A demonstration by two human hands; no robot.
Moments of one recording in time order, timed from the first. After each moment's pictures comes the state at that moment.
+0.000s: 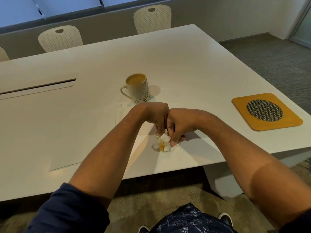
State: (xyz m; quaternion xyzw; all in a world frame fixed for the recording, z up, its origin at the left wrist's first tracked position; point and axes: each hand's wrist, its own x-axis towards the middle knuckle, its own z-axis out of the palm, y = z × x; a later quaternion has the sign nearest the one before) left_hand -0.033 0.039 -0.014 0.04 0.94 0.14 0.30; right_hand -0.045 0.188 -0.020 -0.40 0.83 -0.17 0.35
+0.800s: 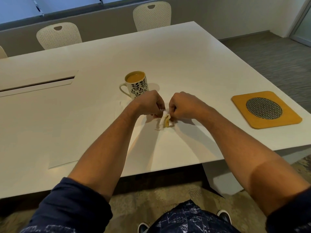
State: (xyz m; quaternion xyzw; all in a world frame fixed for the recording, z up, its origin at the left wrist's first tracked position) left_hand -0.040 0.011 -0.025 0.00 0.97 0.21 0.09; right_hand -0.080 0.181 -0.039 -0.35 0.91 -0.18 0.10
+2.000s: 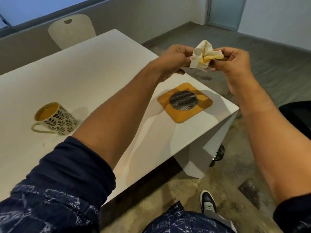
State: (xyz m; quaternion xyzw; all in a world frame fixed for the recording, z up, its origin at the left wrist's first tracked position) left_hand -0.170 0.318 0.045 0.19 0.81 0.53 0.17; right_hand -0.128 0.511 -0.015 -0.04 0.68 -0.71 -0.18
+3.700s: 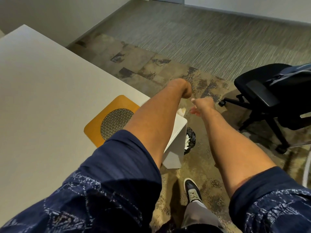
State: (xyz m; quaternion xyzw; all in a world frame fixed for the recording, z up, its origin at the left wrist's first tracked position) left_hand -0.250 0.561 -0.143 0.29 0.92 -0.01 0.28; right_hand -0.186 0.655 -0.253 0.51 0.64 -0.58 0.01
